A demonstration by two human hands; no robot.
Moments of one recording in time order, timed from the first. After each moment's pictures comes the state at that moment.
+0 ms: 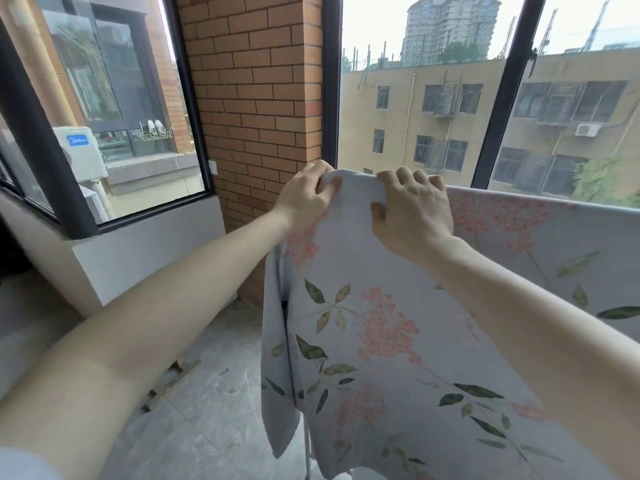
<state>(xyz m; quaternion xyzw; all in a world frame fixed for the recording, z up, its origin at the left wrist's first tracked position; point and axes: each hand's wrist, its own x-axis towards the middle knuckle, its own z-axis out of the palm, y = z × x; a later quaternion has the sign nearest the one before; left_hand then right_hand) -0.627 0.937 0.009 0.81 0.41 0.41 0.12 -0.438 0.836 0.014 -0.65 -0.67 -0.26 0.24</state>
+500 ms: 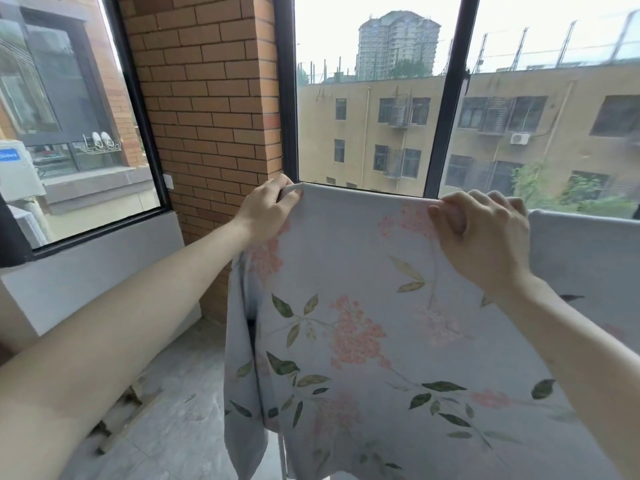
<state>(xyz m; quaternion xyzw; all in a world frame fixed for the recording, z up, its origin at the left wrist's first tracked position) -0.628 0.941 0.014 0.81 0.42 0.38 0.13 -0.318 0.764 0.003 -0.64 -0.57 -0.34 0.37</state>
